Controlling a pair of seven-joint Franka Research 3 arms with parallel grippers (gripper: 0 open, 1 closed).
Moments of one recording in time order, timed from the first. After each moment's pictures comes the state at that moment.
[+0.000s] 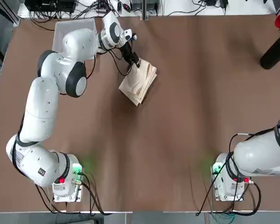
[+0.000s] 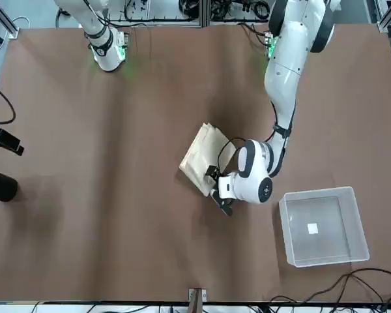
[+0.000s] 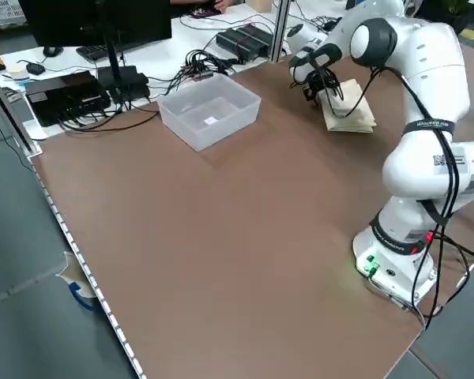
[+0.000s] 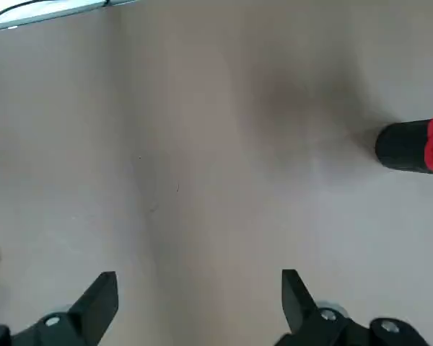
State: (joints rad) left arm -0.54 0.95 0.06 -1.31 -0.78 2.05 0.58; right arm -0.06 0.17 -0.05 -1.43 0.00 1.63 0.09
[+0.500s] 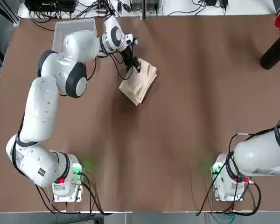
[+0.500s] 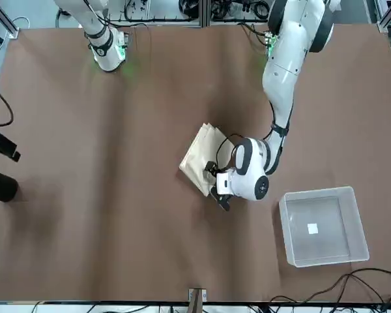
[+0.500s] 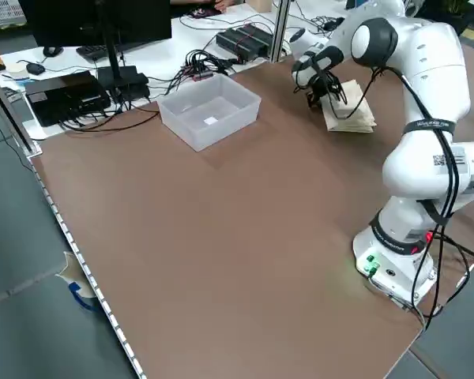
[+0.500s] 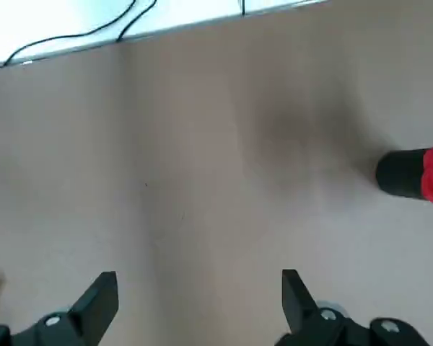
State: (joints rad) left arm -0.55 0.94 0.04 -1.35 -0.78 2.05 0.58; right arm -0.06 0.17 -0.05 -1.43 0.00 1.72 0.09
